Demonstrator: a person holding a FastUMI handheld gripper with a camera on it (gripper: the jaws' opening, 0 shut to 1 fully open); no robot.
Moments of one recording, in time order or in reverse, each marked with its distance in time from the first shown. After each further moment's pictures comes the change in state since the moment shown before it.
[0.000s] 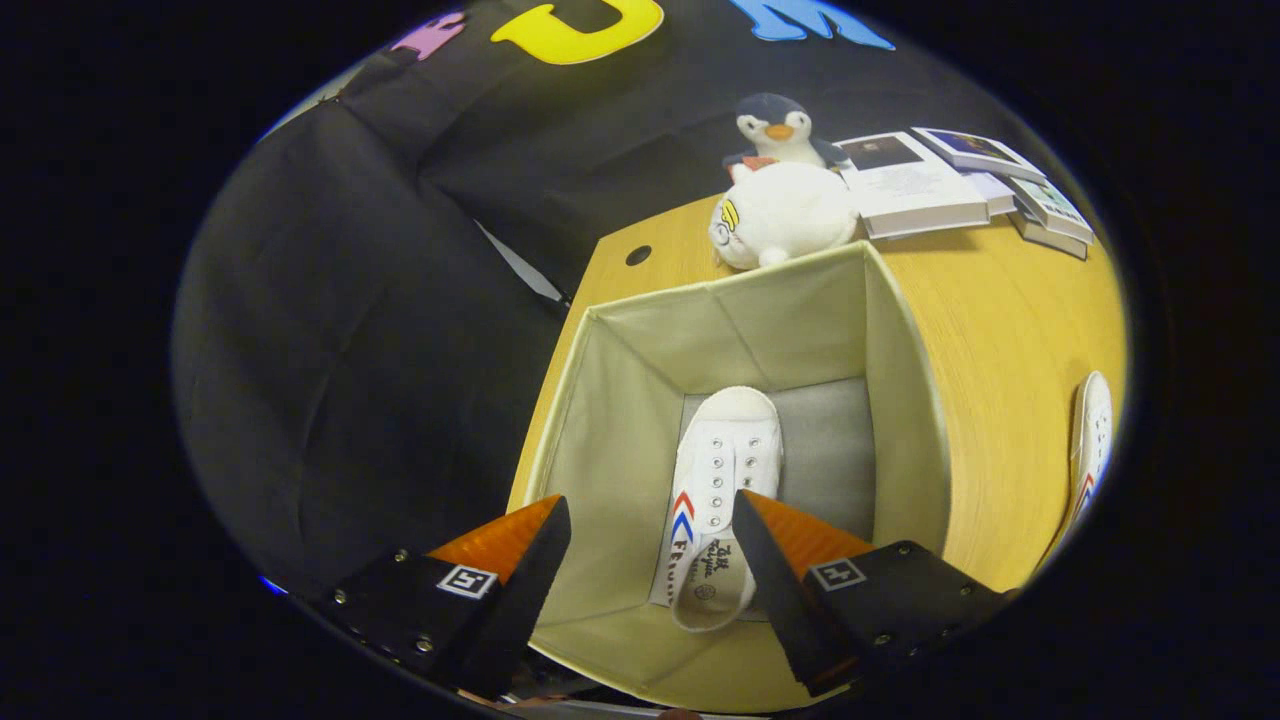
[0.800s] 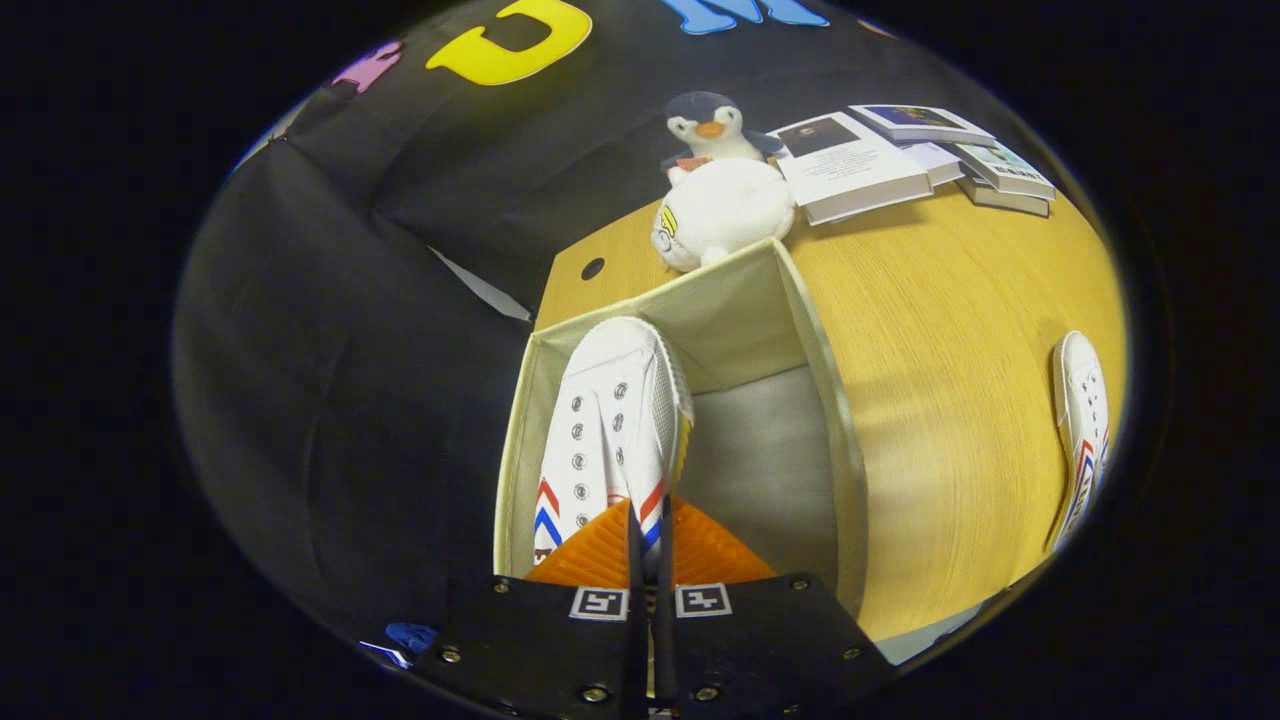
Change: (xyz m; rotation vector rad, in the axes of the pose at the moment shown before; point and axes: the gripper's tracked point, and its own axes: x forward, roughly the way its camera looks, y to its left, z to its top) arm 0.009 -0.030 -0.006 0.165 0.033 -0.077
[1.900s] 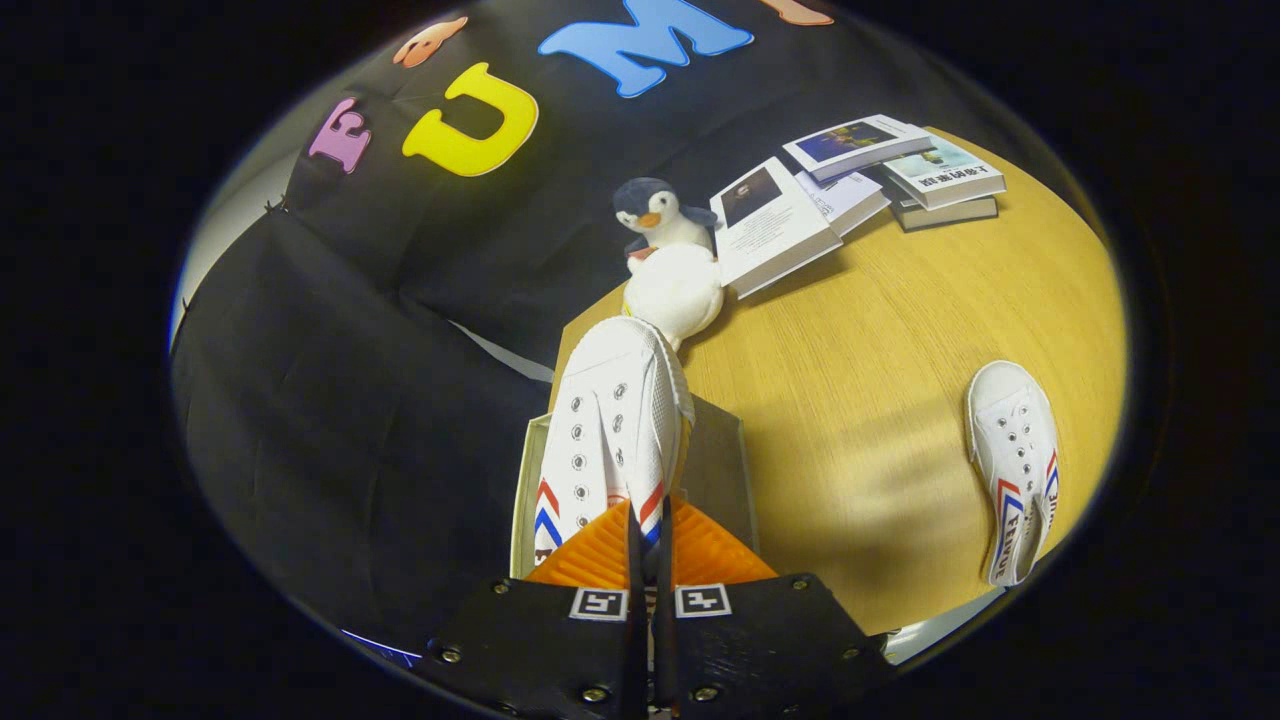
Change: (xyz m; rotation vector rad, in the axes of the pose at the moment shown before) arm -0.110 -0.068 0.052 0.098 -0.135 0.141
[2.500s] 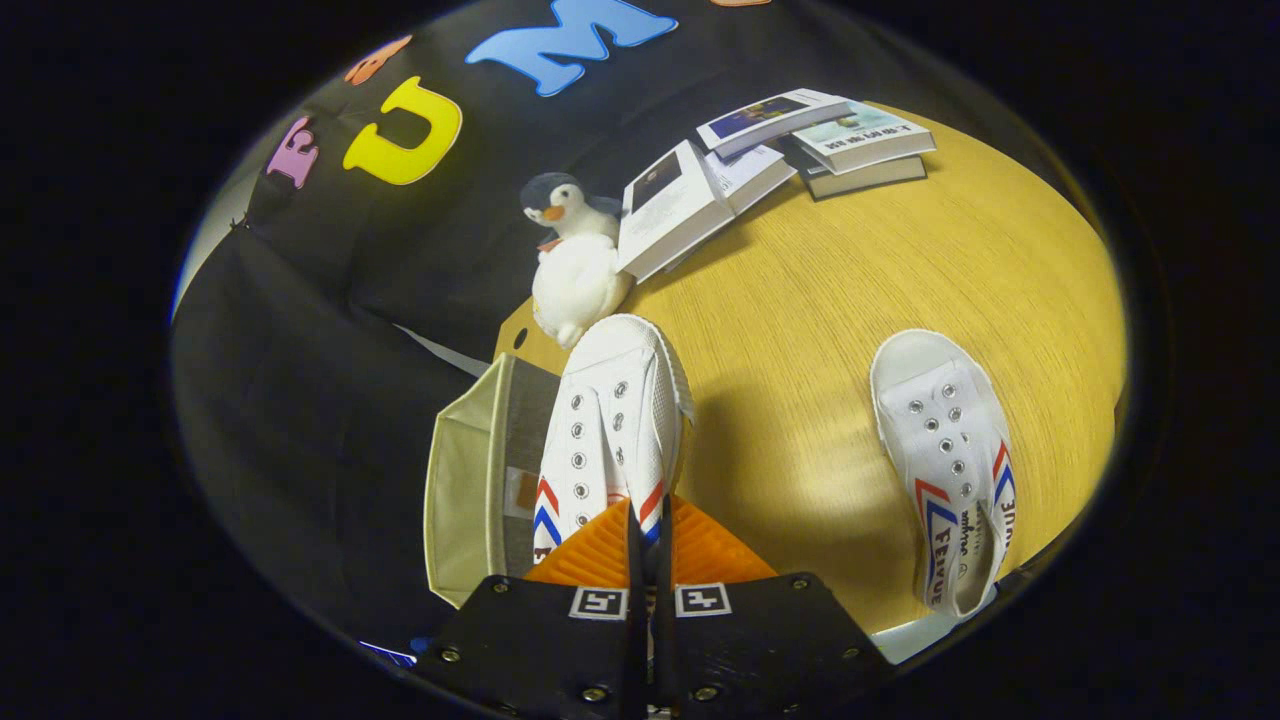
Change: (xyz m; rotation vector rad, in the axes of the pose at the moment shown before) arm -0.013 -0.096 -0.007 0.053 0.005 -0.085
